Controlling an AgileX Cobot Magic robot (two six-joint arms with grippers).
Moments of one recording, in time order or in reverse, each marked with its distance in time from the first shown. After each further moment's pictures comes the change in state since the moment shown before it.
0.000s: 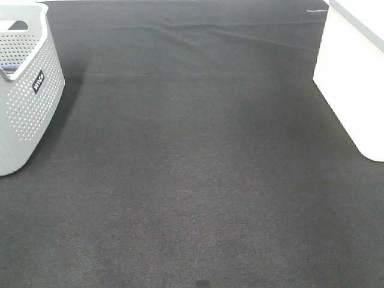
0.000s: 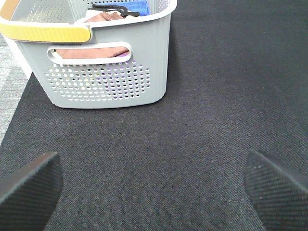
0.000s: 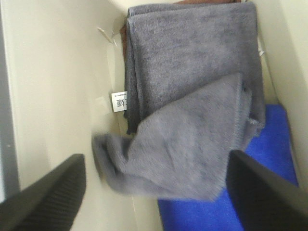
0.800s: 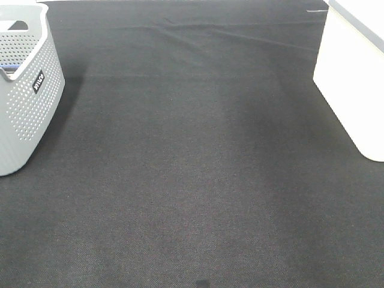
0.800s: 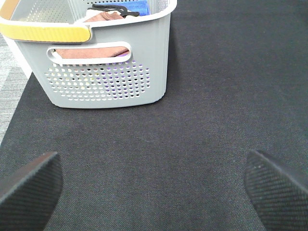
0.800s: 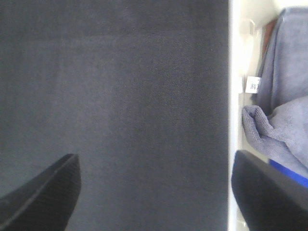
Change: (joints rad) left arm 0.000 0.000 0.000 0.000 0.000 0.000; right arm 0.107 -0.199 0.000 0.252 0.218 -0.117
